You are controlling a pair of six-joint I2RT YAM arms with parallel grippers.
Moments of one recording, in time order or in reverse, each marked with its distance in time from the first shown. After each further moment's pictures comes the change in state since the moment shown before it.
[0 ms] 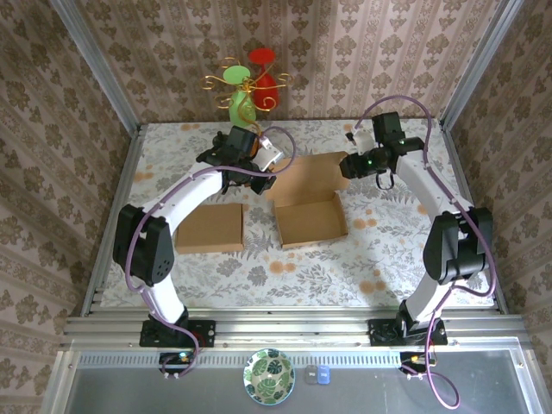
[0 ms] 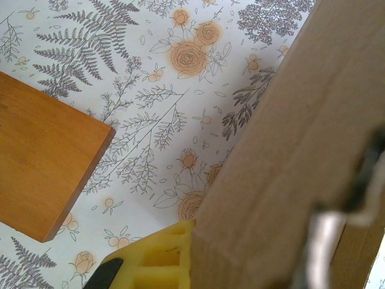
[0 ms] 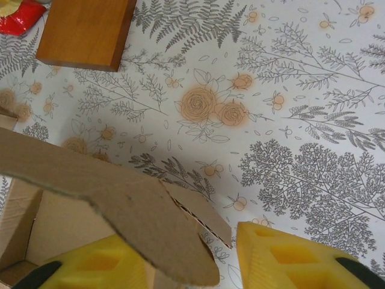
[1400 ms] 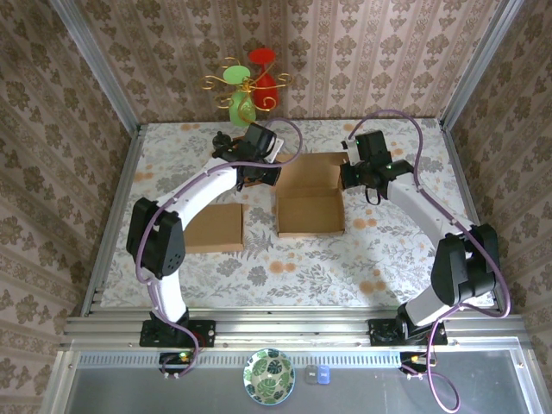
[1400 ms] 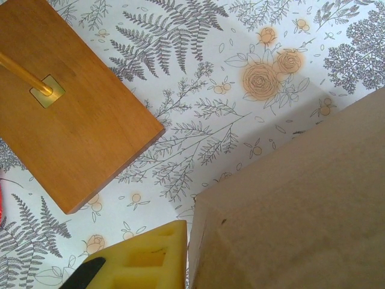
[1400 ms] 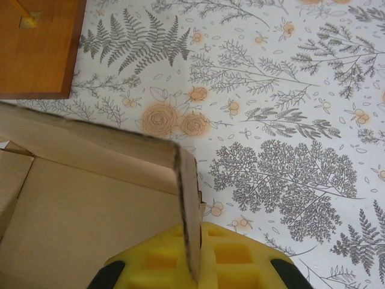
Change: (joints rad) left arm -0.075 0.095 0.125 -0.026 -0.296 -0.332; right arm 0.143 -0.159 -0.240 0.249 0.346 0.193
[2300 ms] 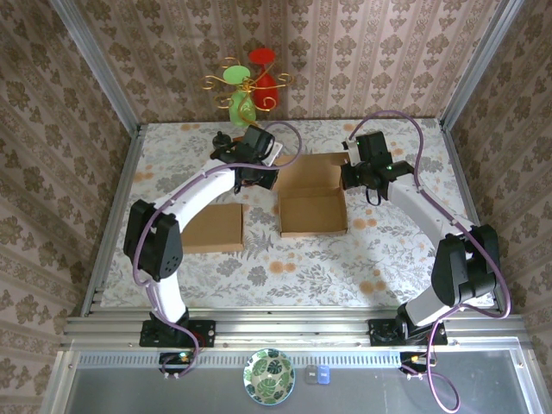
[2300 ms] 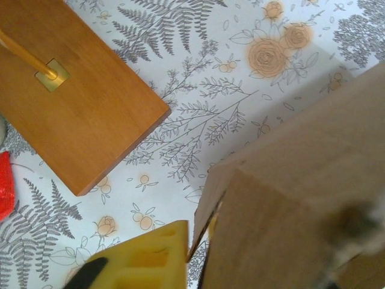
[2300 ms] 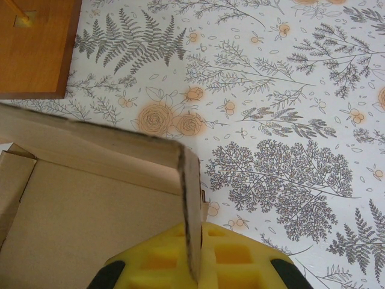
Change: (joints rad) left arm 0.002 -0.025 -0.025 -0.037 -0.001 0.048; right arm 0.000 -0.003 -0.011 0.007 0.006 -0.004
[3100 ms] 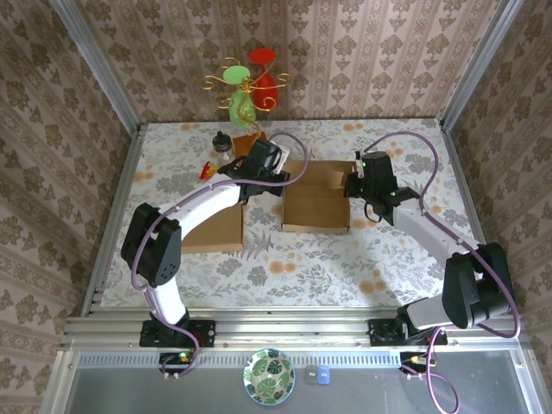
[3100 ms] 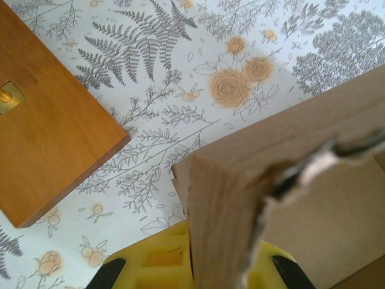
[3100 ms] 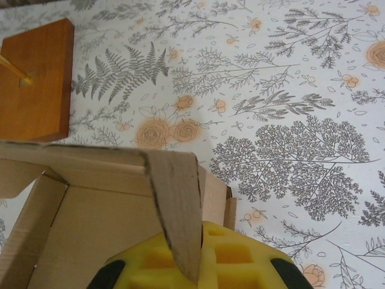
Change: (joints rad) left arm -0.072 -0.049 -0.195 0.304 -0.014 -0.103; right arm 0.014 -0.154 -0.302 0.301 0.050 0.267
